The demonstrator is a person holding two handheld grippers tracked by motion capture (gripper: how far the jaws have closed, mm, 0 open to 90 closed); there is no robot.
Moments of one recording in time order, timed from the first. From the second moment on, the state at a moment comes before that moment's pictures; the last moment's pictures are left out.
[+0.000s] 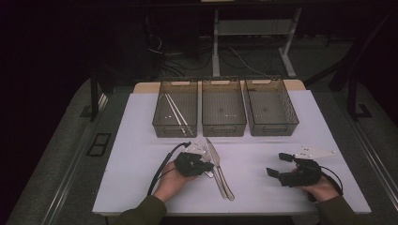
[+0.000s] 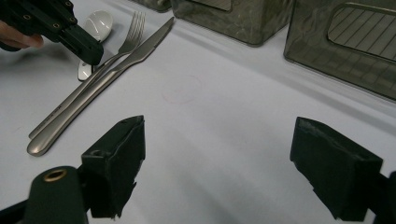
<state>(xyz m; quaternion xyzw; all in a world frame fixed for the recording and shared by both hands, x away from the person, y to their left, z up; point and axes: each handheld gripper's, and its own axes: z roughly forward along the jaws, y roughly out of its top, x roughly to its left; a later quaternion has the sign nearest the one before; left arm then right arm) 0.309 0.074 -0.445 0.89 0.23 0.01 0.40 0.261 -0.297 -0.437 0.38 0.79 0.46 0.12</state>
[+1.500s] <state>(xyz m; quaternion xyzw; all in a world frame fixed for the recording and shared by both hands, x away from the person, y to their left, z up) 0.272 0.110 -0.437 0.91 0.24 0.01 0.34 0.260 -0.297 -0.437 0.38 0.79 0.46 0.12</state>
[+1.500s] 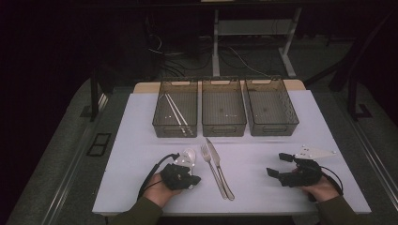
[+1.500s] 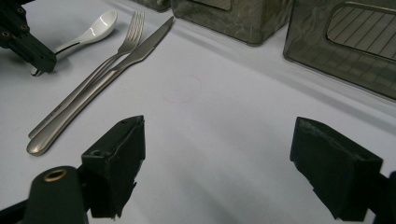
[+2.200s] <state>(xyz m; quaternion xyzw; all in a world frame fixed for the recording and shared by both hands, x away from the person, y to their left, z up) 0.280 0.172 -0.436 0.90 0.29 0.03 0.34 0.261 -0.297 -0.437 0.39 0.79 0.46 0.12</state>
